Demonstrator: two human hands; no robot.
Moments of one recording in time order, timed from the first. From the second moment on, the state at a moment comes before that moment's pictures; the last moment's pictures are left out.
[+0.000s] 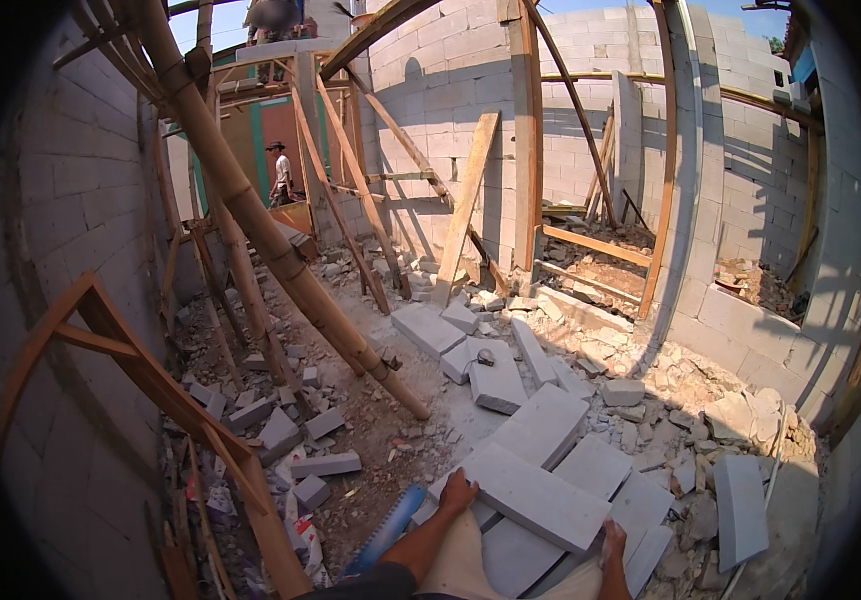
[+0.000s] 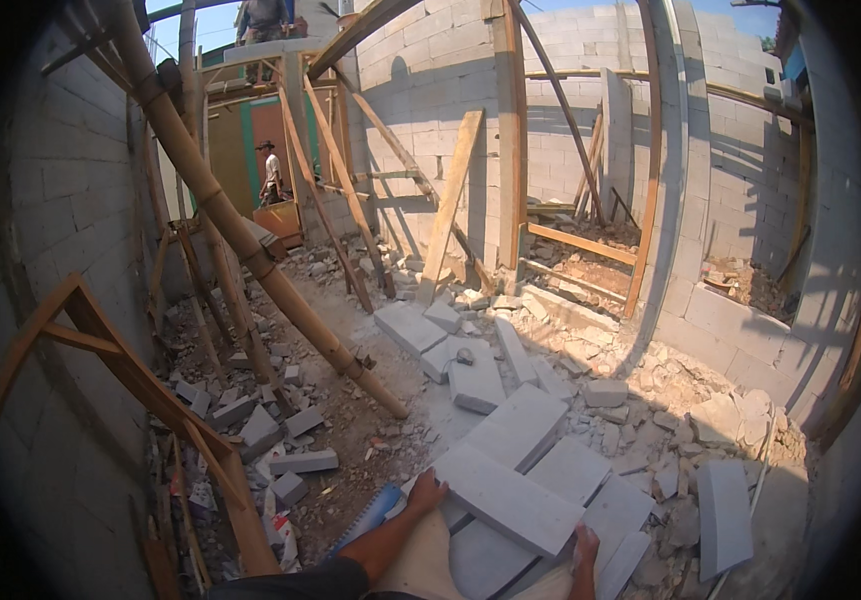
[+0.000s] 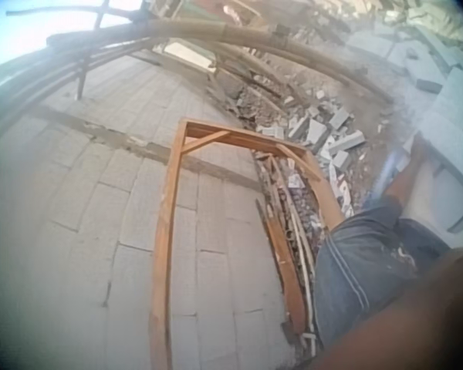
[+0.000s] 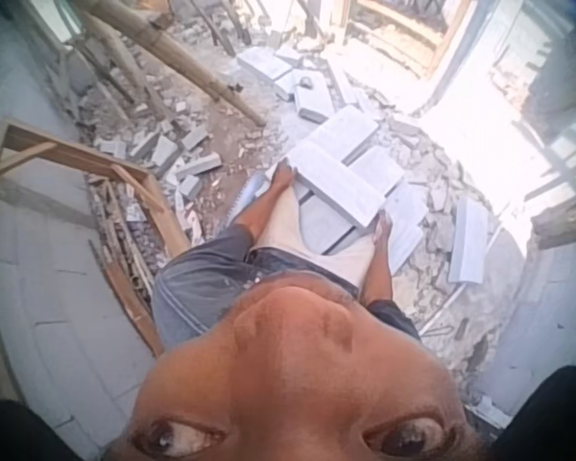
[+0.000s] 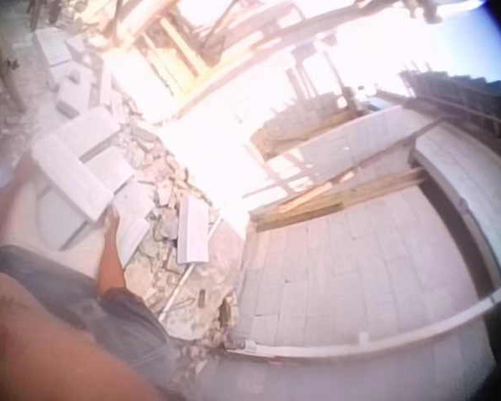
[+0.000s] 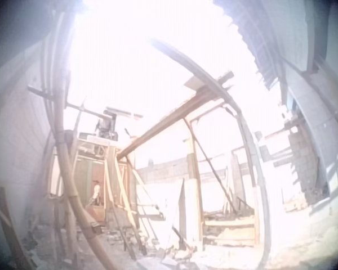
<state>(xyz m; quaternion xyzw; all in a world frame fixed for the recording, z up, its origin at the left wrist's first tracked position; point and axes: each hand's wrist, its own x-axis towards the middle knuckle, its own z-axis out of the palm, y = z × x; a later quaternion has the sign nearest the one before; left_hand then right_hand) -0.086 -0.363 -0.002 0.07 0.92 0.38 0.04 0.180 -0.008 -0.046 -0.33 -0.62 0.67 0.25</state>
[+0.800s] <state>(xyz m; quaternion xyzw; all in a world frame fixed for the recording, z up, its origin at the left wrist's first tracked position) -0.091 -0.366 -0.005 0.07 0.92 0.38 0.03 0.170 -0.005 -0.055 -0.29 -0.59 0.71 0.25</state>
